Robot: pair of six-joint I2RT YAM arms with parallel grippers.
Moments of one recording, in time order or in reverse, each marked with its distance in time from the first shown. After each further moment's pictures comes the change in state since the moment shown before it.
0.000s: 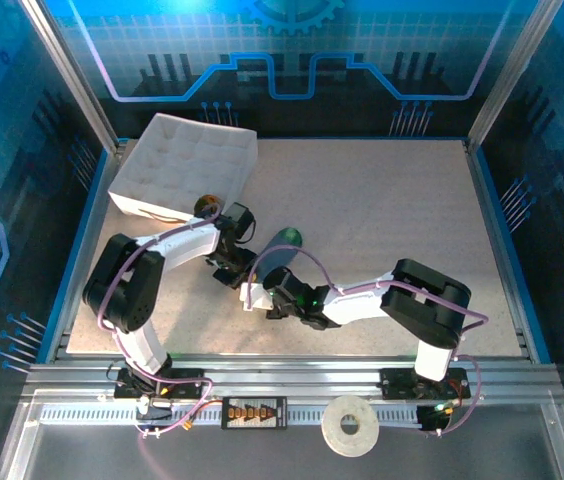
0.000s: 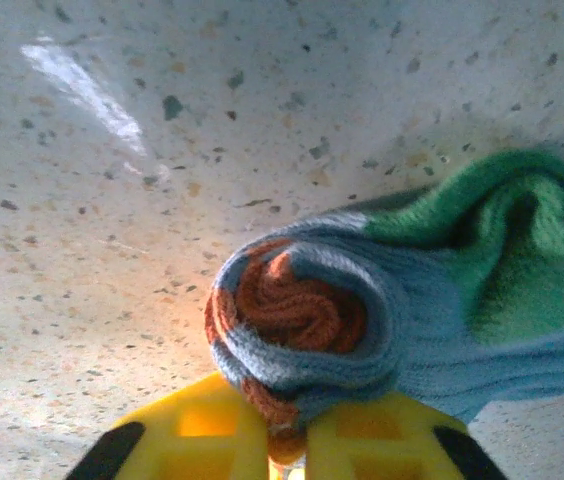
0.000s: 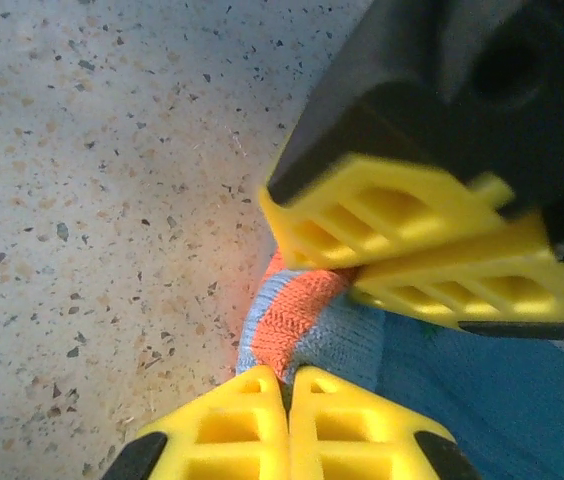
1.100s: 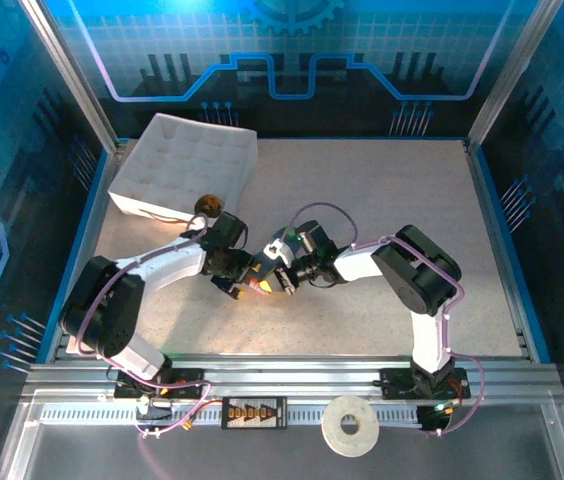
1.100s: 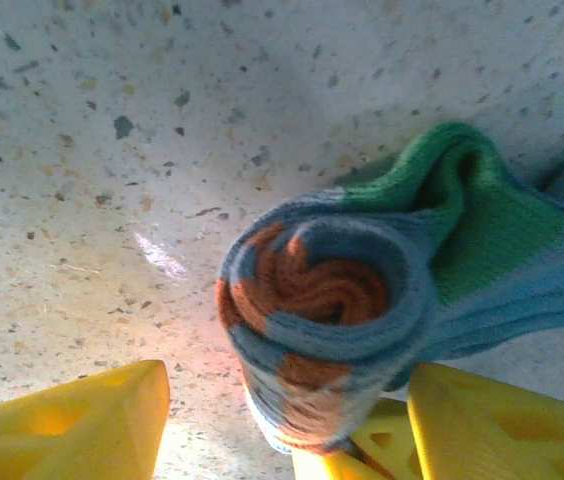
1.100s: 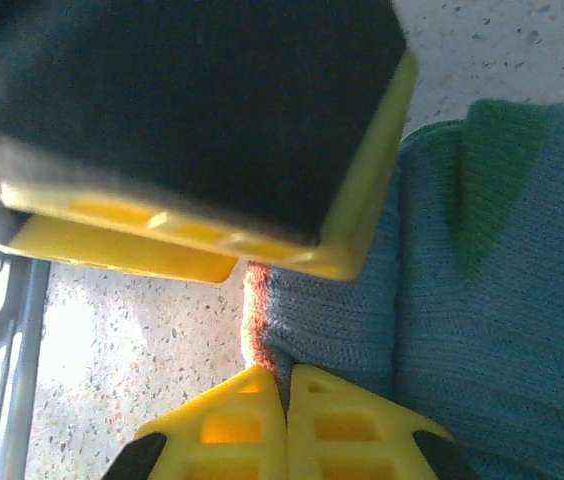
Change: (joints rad) left arm -0.016 -0.161 -0.202 0.283 -0.037 -0.054; right arm -0.391 0.180 0.119 -0.022 -0.963 0.620
